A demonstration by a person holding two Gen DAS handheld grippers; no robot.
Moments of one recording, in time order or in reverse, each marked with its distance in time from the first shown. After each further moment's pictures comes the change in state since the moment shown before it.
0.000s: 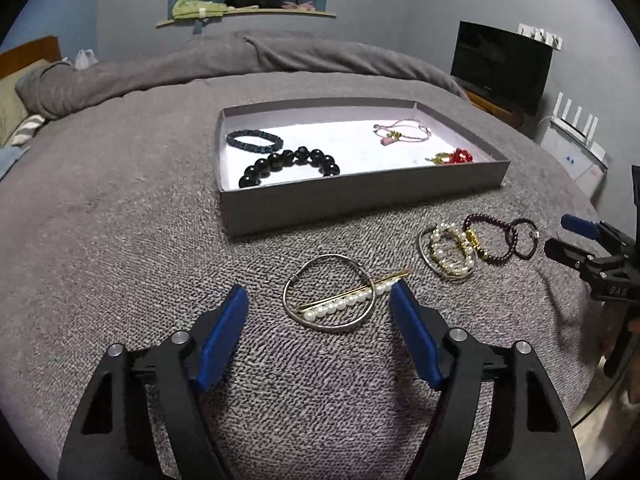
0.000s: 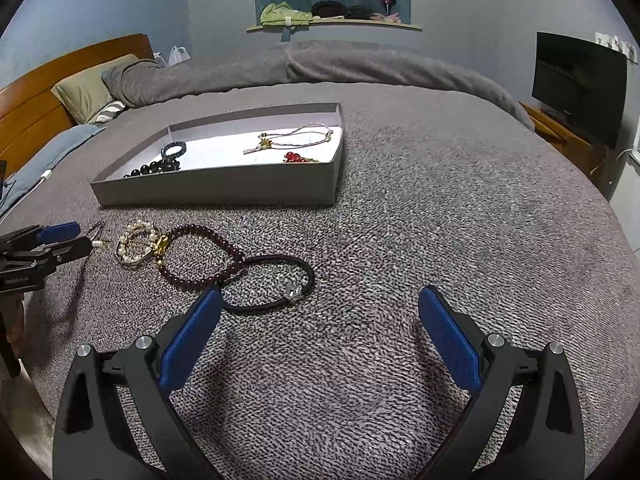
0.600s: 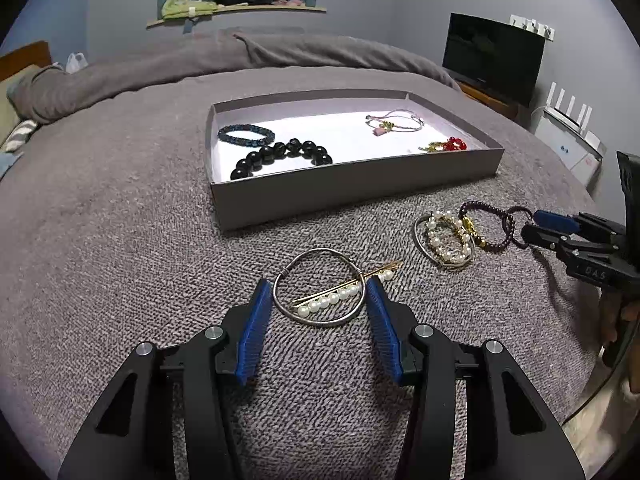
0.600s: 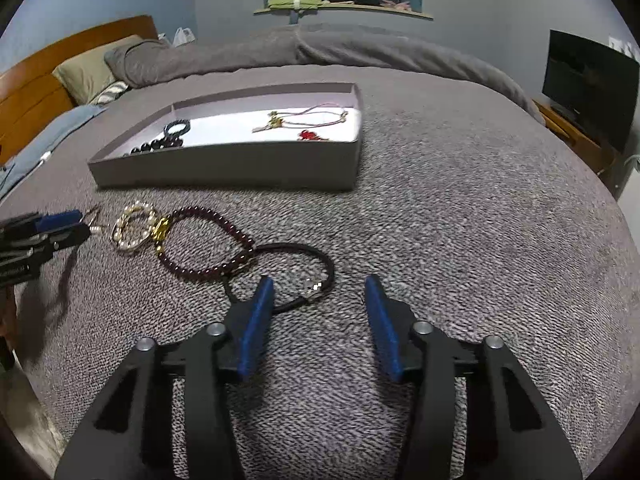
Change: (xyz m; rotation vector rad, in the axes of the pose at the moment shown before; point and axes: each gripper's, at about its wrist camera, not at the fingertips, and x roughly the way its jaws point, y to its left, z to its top) left arm 0.003 -0.002 -0.003 0.031 0.018 -0.016; right arm 0.016 0.012 0.001 -0.039 0.061 0.001
